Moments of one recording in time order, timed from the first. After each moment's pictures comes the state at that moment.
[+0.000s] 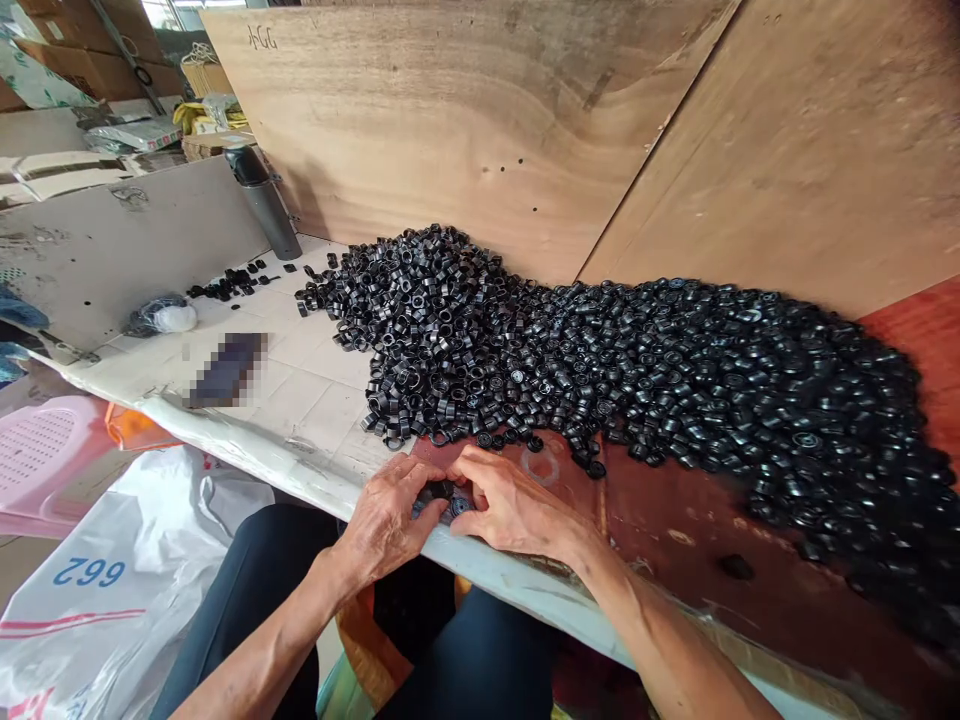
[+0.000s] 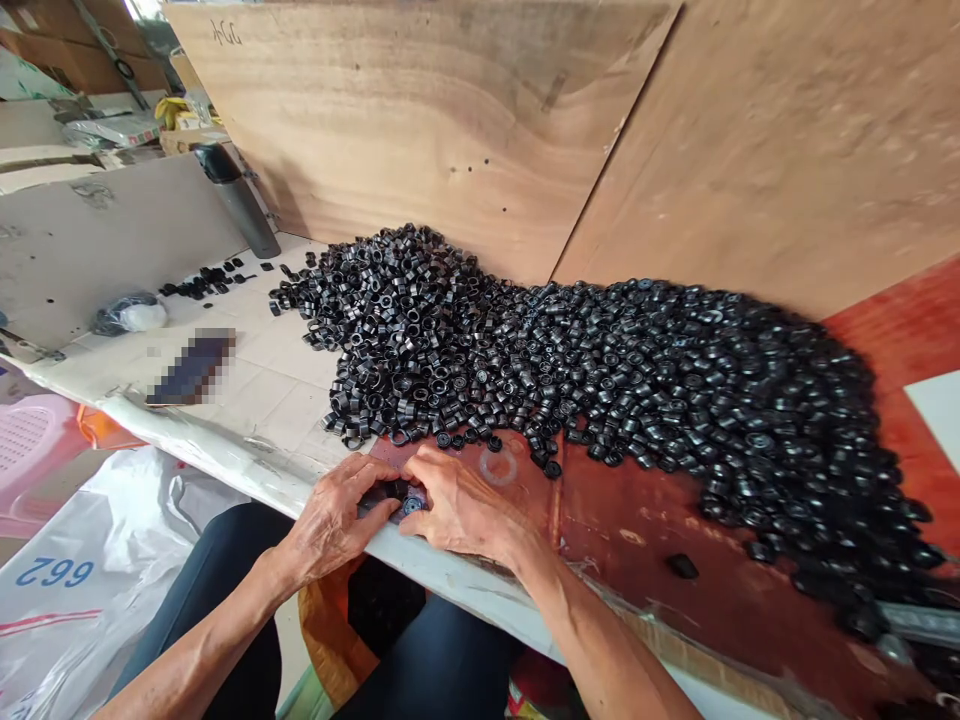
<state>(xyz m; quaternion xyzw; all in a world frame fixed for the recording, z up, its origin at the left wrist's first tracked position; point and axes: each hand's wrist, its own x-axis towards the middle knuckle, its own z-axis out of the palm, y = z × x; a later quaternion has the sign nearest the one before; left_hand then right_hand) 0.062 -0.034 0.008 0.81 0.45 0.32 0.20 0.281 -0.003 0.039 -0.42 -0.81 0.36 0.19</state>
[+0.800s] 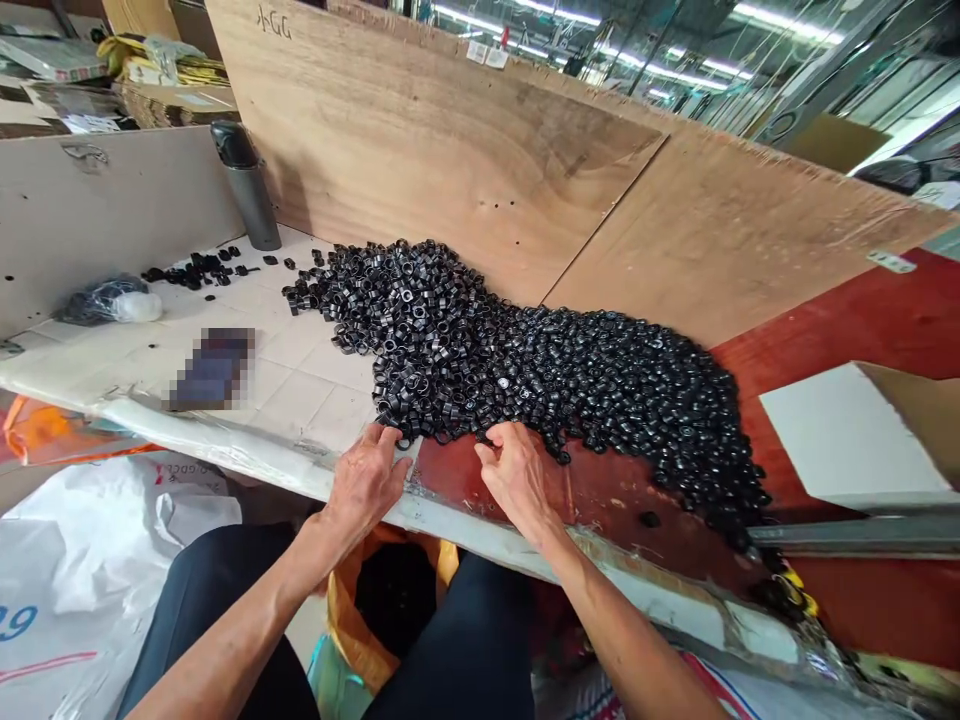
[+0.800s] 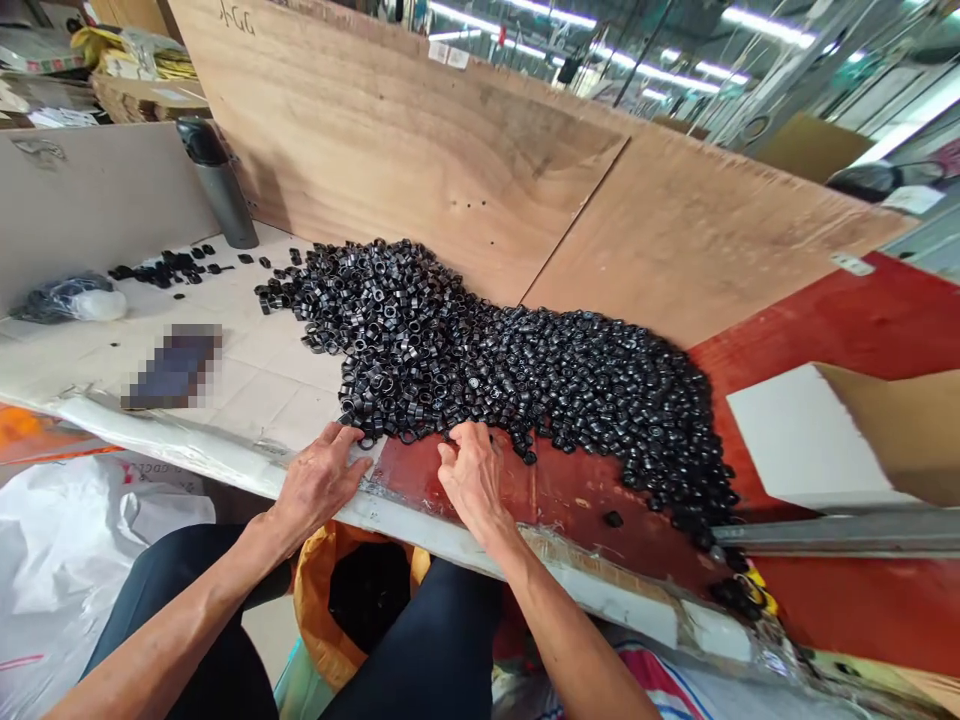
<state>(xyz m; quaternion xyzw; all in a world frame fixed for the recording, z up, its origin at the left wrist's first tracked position) 0.010 -0.004 0.000 0.77 0.58 0.26 0.10 0.261 -0.004 0.009 -0.67 -0.67 0.07 0.30</state>
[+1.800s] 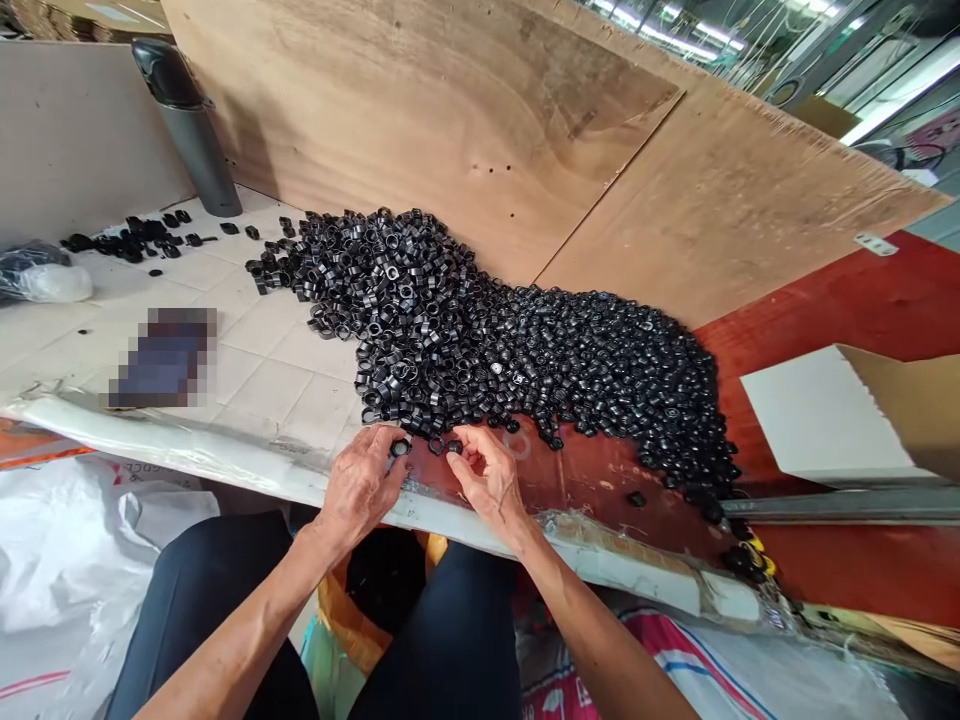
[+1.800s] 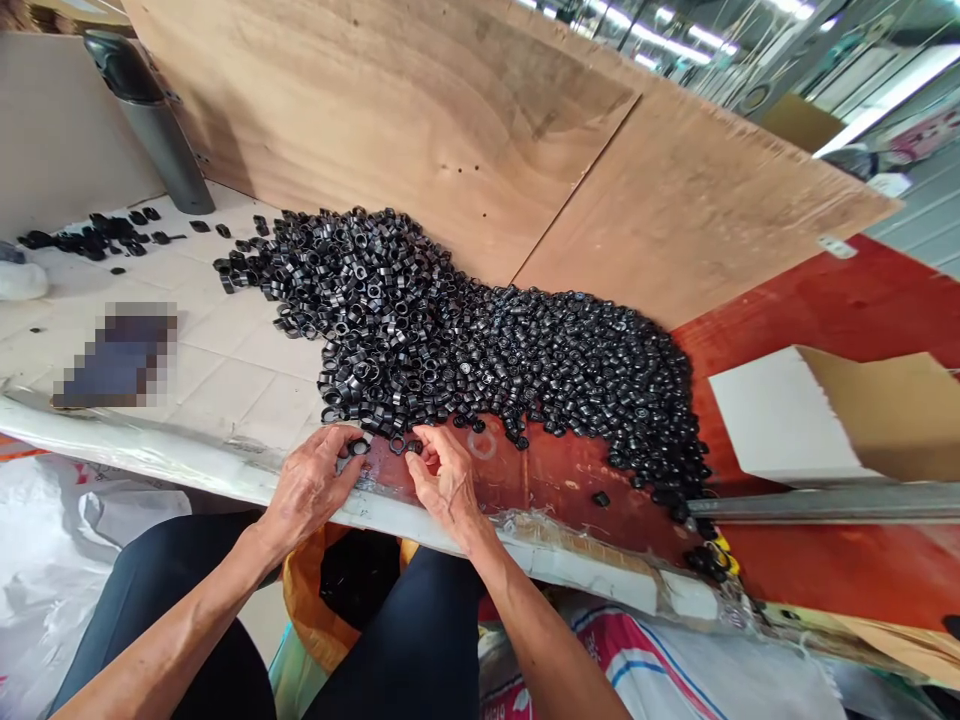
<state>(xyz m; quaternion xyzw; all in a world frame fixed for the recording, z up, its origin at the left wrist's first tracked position) 0.016 -0.007 -0.012 0.77 0.49 0.36 0.16 0.239 -0.026 -0.001 -0.59 -0.68 0.21 0.39</state>
